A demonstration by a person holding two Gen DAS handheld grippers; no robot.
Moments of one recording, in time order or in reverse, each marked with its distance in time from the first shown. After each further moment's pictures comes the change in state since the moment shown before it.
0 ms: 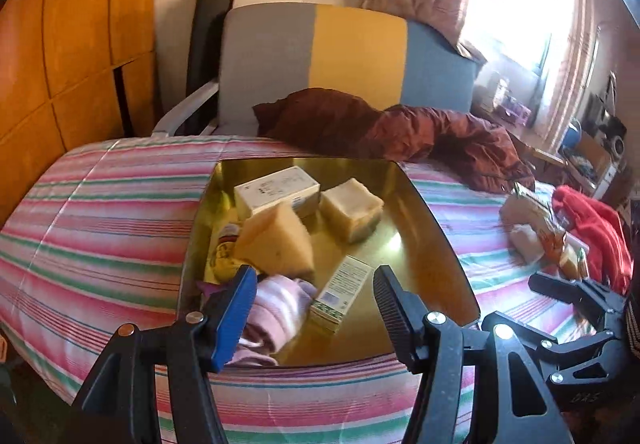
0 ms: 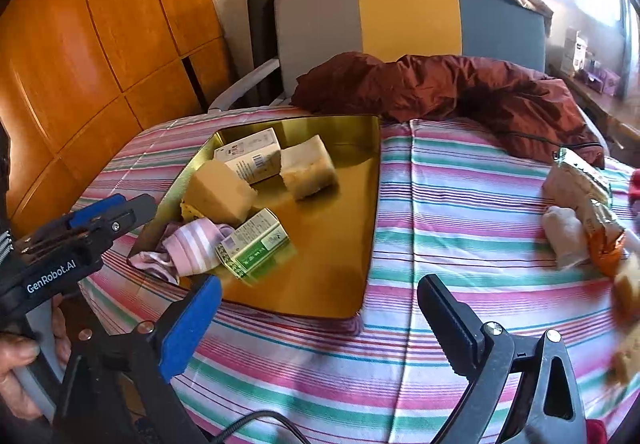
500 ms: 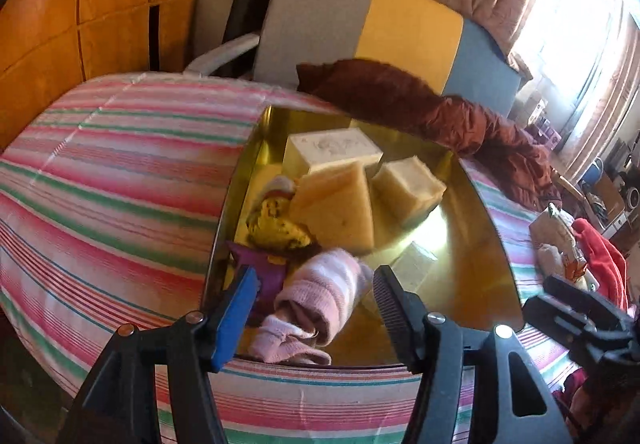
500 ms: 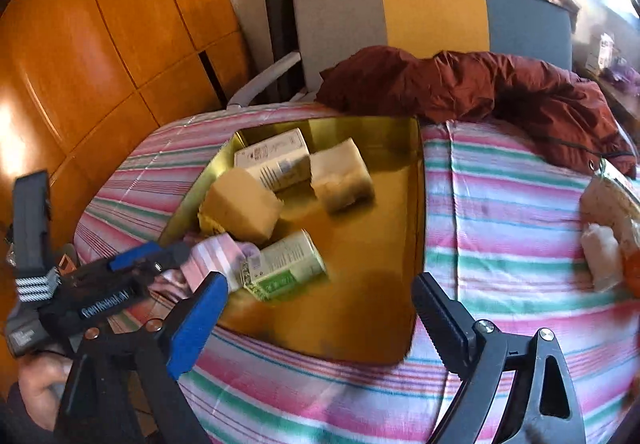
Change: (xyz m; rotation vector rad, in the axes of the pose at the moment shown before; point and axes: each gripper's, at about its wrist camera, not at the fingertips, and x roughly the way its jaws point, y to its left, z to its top) left arm 0.033 0.058 -0.020 -0.198 0.080 0.017; right arm 0.030 0.016 0.018 0.008 0.039 0.087
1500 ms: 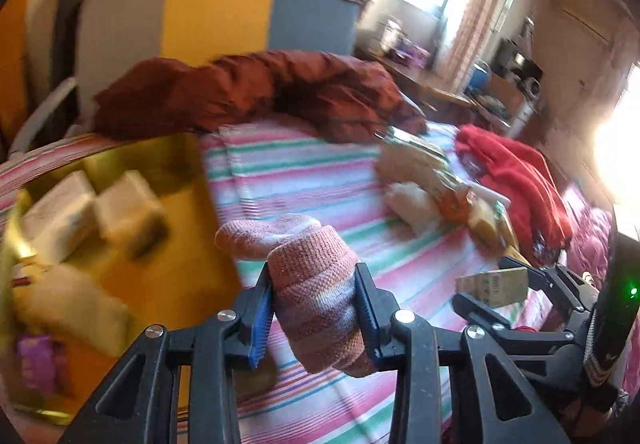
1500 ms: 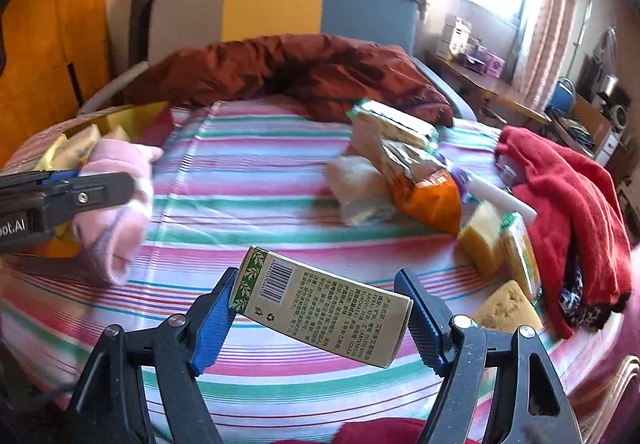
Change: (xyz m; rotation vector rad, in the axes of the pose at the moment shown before) left arm 0.029 -0.199 -0.002 0.357 0.101 -0.326; right arm -0.078 -0.144 -0.061 0.076 -0.050 -0.470
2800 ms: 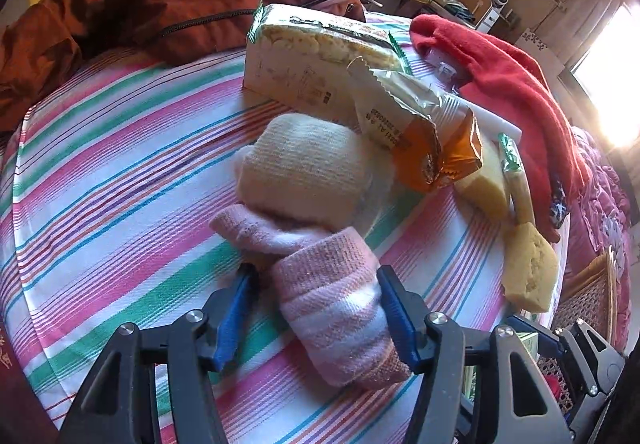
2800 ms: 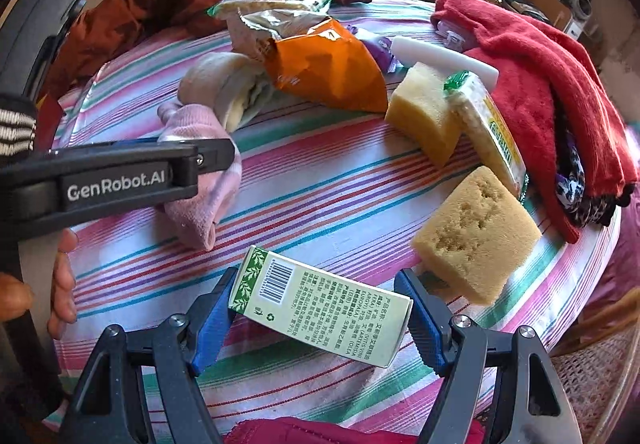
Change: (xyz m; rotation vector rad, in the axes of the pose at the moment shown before) left arm 0.188 -0.128 0.023 0.191 0.356 -0.156; right arm 0.060 -0.082 -0.031 0.268 0.336 -0.134
